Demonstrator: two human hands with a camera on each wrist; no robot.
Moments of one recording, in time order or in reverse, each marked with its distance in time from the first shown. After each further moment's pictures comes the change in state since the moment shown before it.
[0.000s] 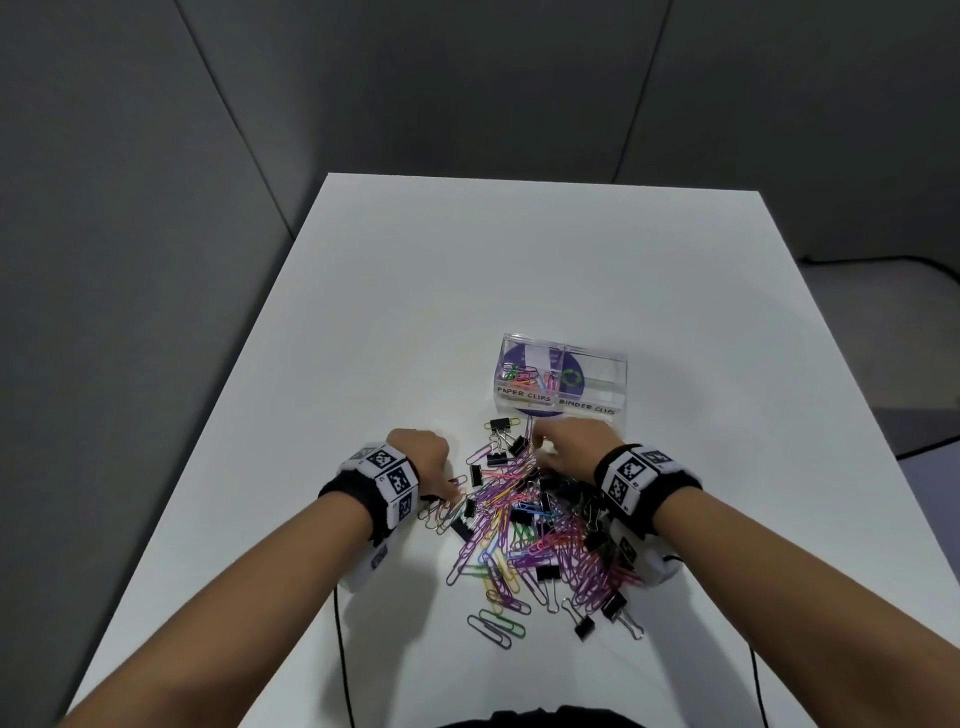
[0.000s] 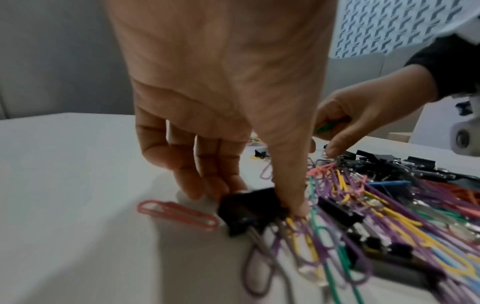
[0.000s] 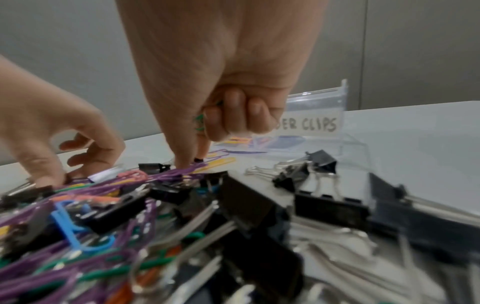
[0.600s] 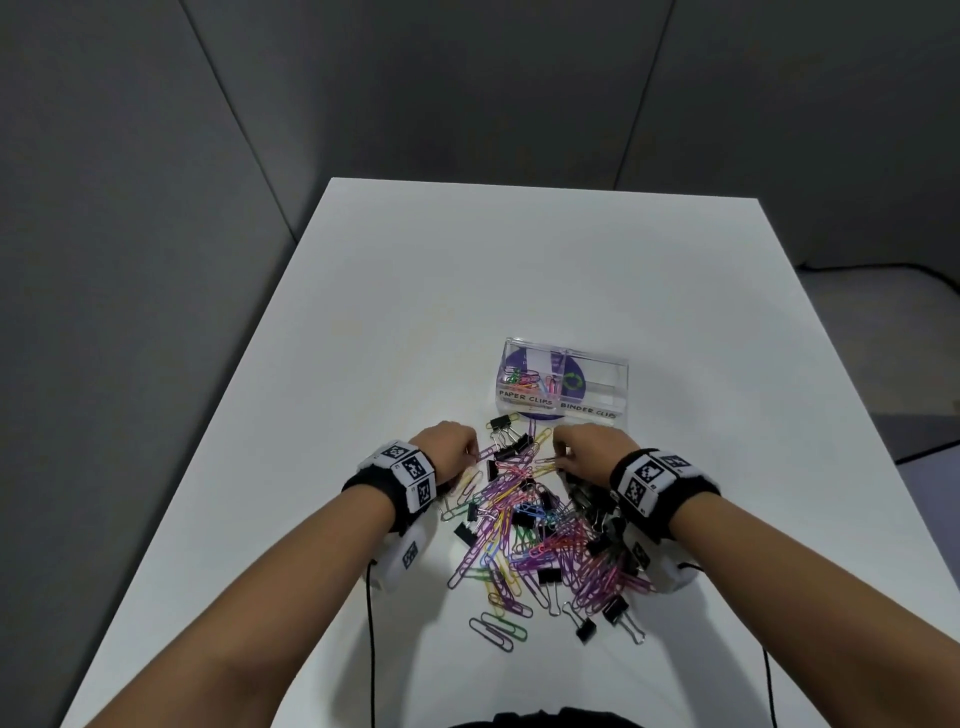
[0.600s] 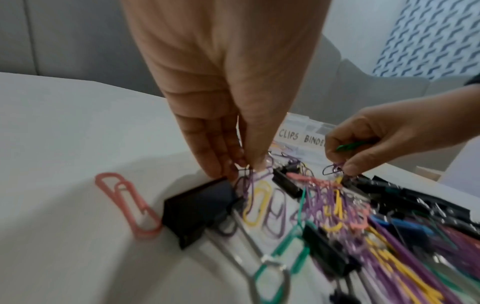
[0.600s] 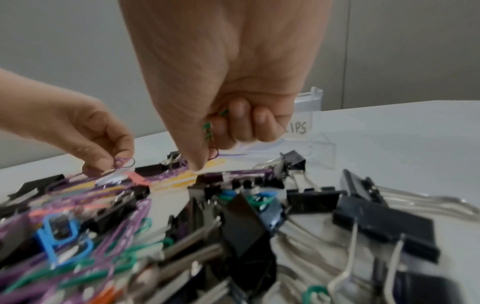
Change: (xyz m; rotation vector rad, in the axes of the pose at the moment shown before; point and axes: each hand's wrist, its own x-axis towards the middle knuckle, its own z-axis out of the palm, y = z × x) left_hand 0.014 0.010 -0.003 -0.388 0.130 0.130; right_hand -0.008 0.008 -0.004 0.006 -0.088 0.070
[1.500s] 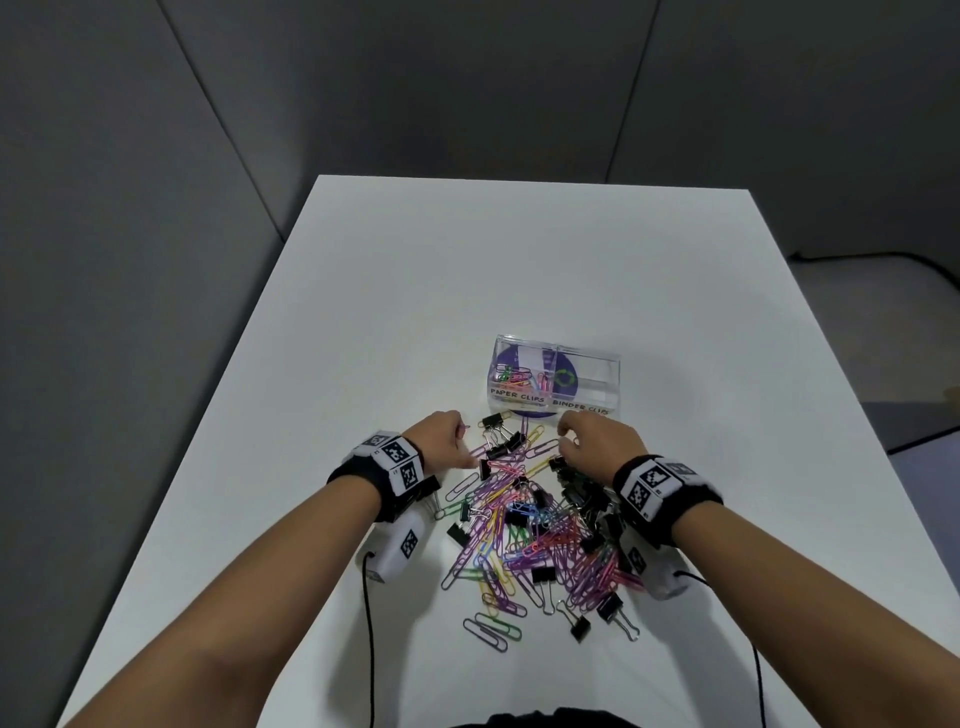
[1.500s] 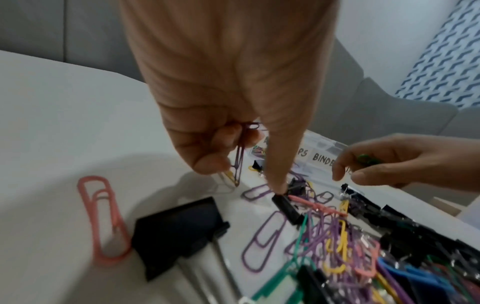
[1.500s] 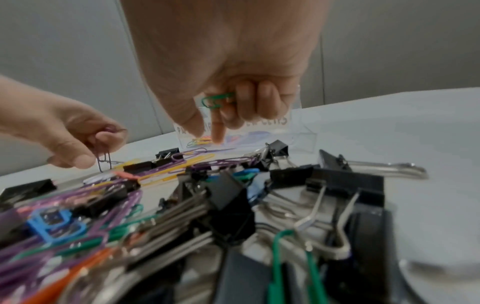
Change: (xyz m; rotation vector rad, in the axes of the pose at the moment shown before) left_hand 0.009 -0.001 -0.004 -0.137 -0.022 -0.068; right_hand -0.003 0.013 0.009 0.173 0.183 0.134
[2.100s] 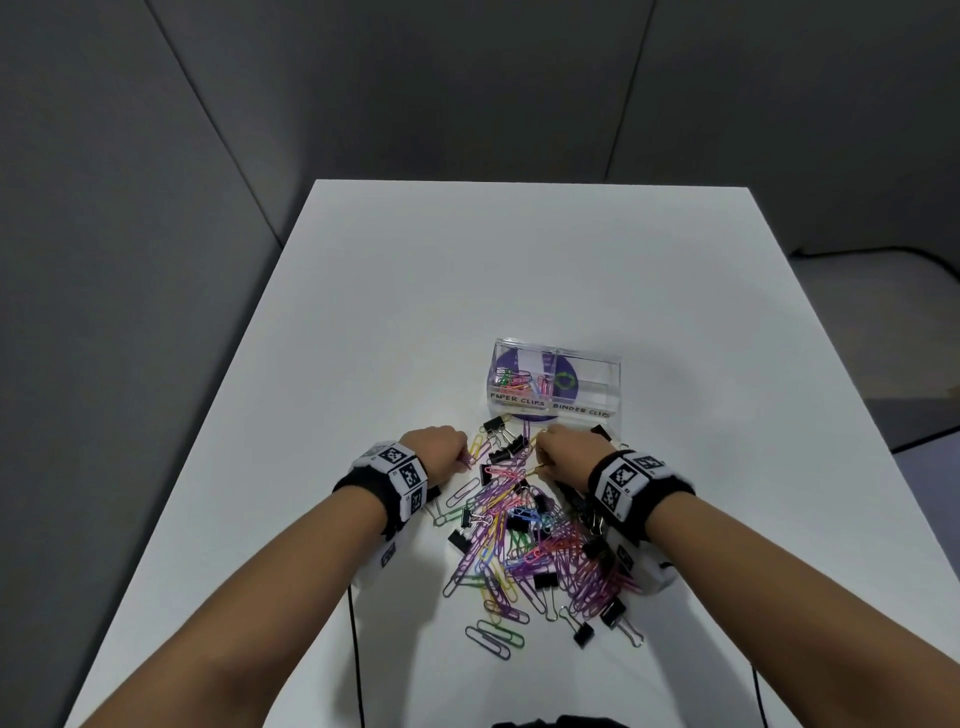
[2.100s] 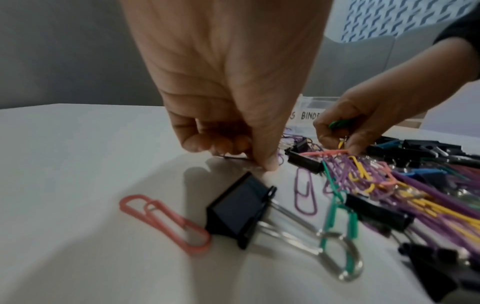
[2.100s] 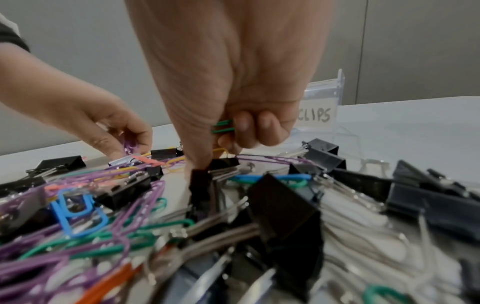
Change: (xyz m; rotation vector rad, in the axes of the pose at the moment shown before) left_hand 0.004 -0.003 0.005 0.351 -0.051 0.069; right_hand 0.014 -0.021 0.009 -0.180 -0.219 -0.157
